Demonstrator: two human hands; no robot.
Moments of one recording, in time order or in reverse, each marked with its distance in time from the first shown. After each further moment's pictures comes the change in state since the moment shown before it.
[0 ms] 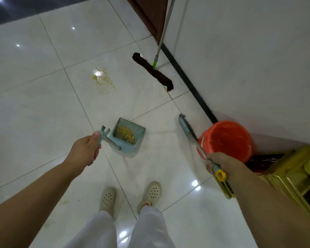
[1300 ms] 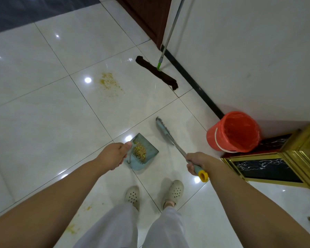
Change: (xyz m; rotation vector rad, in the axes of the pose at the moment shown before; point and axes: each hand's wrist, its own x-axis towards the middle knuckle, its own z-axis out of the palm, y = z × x) left_hand 0.022 -0.079 -0.136 0.335 -0.381 0.080; right_hand -0.082 0.086 0.246 -0.030 -0.063 0.031
